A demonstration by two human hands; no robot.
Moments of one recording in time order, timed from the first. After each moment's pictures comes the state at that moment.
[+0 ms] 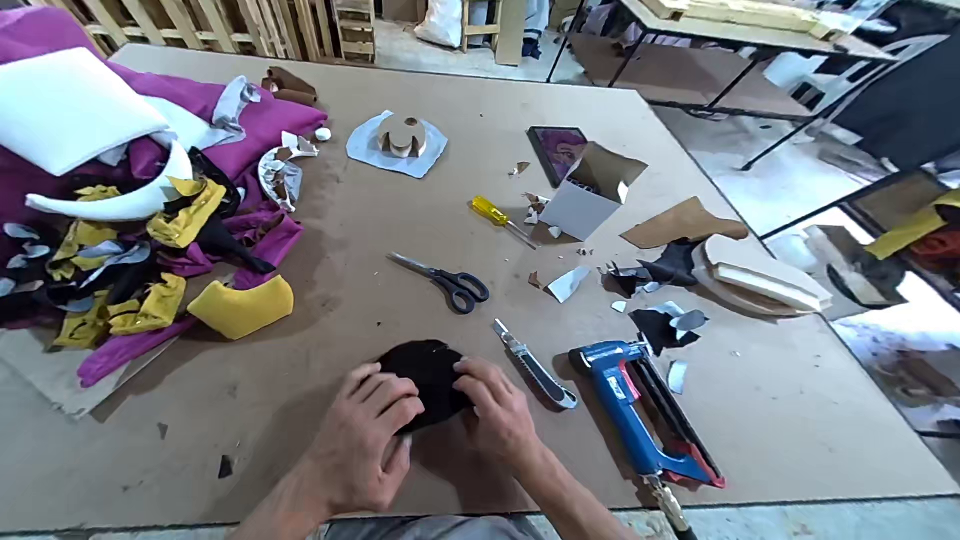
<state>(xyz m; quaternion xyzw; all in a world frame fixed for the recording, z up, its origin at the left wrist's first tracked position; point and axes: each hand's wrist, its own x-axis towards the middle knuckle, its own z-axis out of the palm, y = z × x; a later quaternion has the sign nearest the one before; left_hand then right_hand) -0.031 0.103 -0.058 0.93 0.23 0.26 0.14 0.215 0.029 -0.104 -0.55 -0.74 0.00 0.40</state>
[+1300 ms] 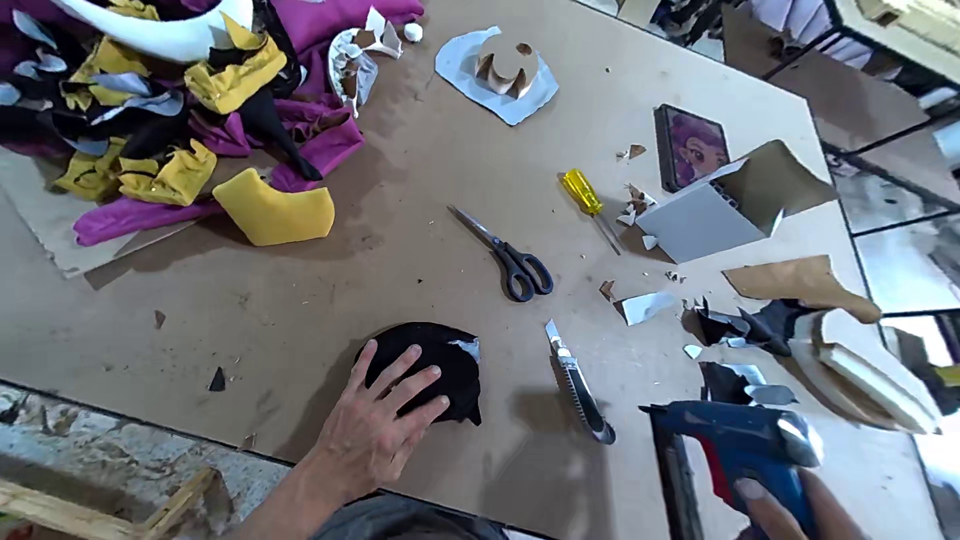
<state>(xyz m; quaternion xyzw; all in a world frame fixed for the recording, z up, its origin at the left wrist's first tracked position) -0.032 0.052 -0.131 0.89 0.36 0.25 0.12 0.368 -0.062 0.040 -0.85 -0.42 0.28 0.12</state>
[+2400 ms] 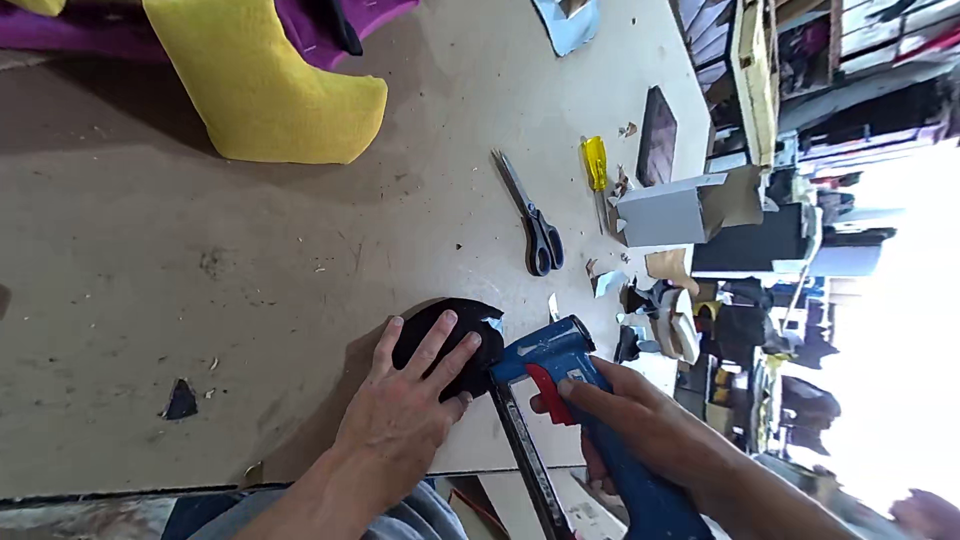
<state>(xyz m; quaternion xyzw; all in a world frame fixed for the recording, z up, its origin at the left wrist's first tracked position) -0.049 0.071 -0.126 0.88 0.33 0.20 0.28 0.163 0.100 0.057 -0.82 -0.21 0.53 -0.03</state>
